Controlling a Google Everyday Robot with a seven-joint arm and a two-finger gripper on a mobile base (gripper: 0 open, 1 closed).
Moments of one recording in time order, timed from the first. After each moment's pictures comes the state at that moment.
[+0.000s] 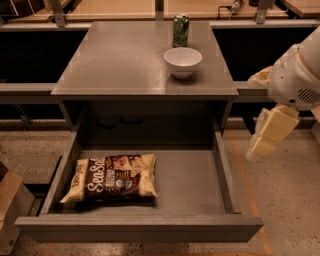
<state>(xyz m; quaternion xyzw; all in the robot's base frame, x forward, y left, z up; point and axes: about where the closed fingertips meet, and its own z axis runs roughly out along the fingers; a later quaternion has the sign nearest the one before) 0.453 -0.183 0.933 -0.61 0.77 0.04 0.20</state>
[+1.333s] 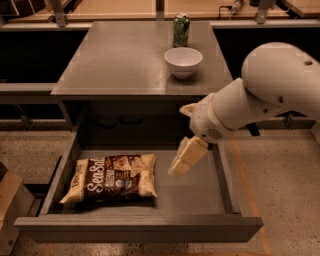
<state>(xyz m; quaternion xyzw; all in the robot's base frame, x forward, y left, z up) 0.482 -0.050 0.835 -0.60 0.73 0.16 0.28</state>
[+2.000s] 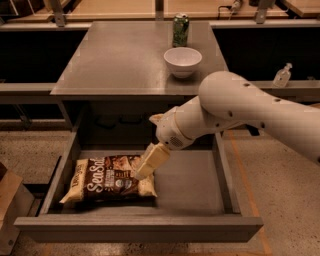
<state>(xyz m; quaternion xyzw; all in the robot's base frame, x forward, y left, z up) 0.507 0.033 0.788 -0.60 0.71 0.22 0.31</state>
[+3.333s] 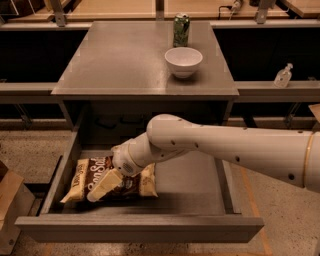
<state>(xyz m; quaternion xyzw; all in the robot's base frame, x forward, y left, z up) 0.495 0.169 0.686 -0.55 0.71 0.34 0.28</state>
